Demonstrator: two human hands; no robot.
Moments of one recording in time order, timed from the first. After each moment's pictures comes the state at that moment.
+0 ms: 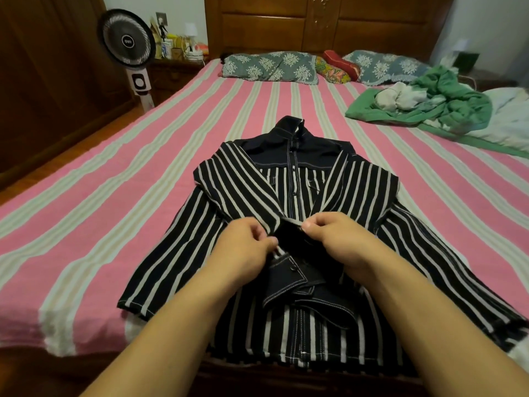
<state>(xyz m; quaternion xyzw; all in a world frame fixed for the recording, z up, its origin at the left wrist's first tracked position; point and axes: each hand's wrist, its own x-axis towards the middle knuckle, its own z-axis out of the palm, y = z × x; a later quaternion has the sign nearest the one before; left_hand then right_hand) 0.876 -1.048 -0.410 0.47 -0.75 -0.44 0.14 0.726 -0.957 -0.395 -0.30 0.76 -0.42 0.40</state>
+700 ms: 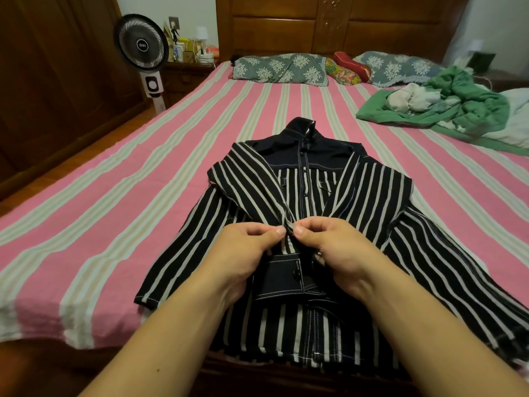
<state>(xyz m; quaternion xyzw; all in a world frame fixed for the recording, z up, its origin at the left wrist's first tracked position) 0.897 -1.045 -0.405 0.40 -0.53 -0.71 0.24 0.758 -0.961 -0.398 -0.25 0.63 -0.54 0.49</state>
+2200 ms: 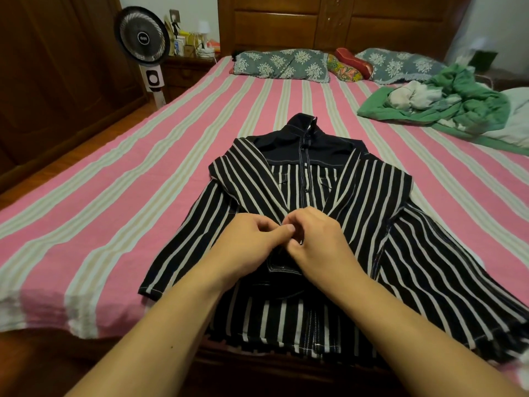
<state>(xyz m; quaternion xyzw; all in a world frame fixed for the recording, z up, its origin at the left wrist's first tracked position) 0.899 -1.055 -0.409 0.38 -0.74 -0.52 0.18 0.768 -0.971 -0.429 -0.58 0.74 -0.34 0.03</state>
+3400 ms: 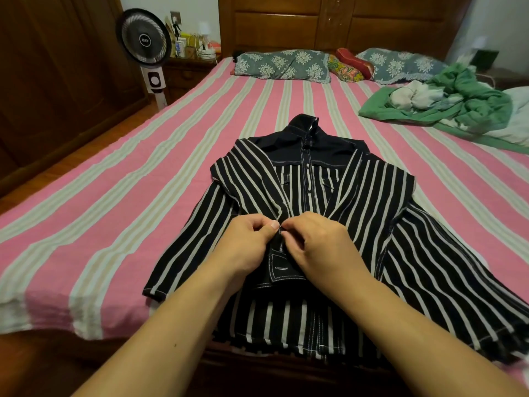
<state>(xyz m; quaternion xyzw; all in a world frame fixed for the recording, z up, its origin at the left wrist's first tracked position) 0.898 -1.060 -0.426 0.38 -0.66 -0.60 0.25 0.768 -0.969 -0.434 -0.64 0.69 -0.33 -0.10</state>
